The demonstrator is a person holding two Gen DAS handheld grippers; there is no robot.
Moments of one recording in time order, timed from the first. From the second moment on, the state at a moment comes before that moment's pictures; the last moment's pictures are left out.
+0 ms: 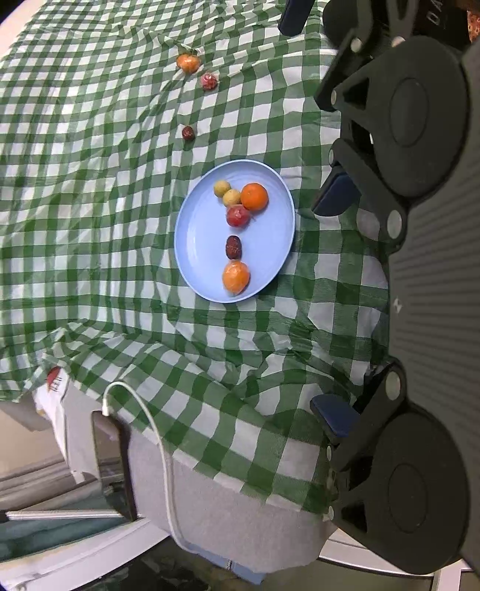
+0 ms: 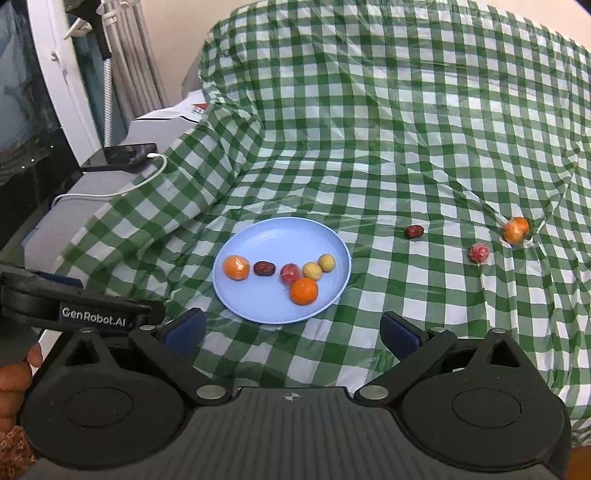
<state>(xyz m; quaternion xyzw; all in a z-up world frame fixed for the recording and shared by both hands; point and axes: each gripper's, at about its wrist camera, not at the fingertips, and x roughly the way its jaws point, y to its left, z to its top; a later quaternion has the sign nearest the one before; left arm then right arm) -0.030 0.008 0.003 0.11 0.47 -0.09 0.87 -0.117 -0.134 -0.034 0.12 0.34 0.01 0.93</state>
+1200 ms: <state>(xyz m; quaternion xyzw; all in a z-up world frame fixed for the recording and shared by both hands) -0.031 -0.001 0.005 0.13 0.47 -0.09 0.87 -0.118 -0.147 -0.040 0.12 0.33 0.00 0.94</state>
